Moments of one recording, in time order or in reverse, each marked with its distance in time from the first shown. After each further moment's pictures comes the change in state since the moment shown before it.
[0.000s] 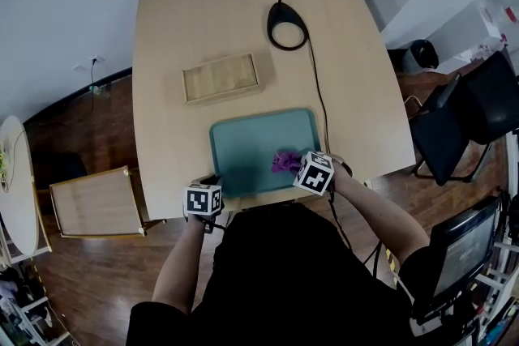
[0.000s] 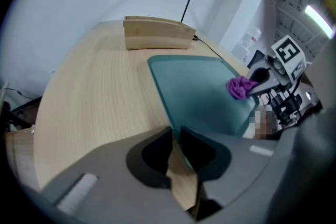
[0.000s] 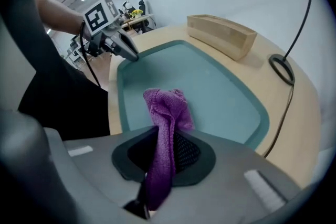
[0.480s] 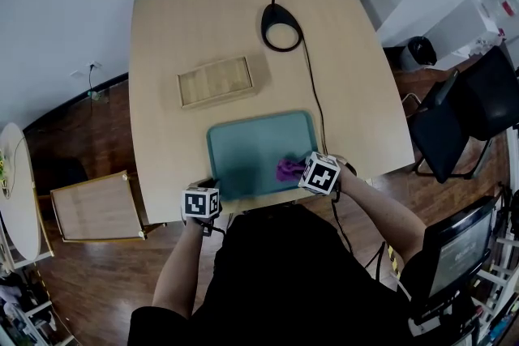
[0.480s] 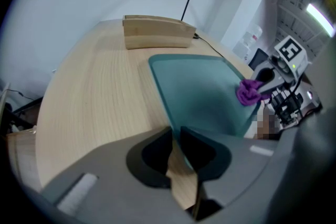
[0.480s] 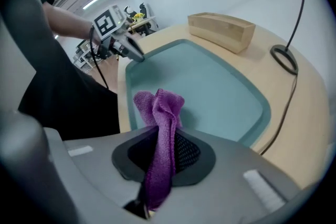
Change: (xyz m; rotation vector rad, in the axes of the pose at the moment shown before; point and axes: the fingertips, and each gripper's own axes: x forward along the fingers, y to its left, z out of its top) left arm -0.001 -0.002 -0.001 0.002 0.019 0.013; right arm -0.011 0.007 -0.017 0.035 -0.015 0.087
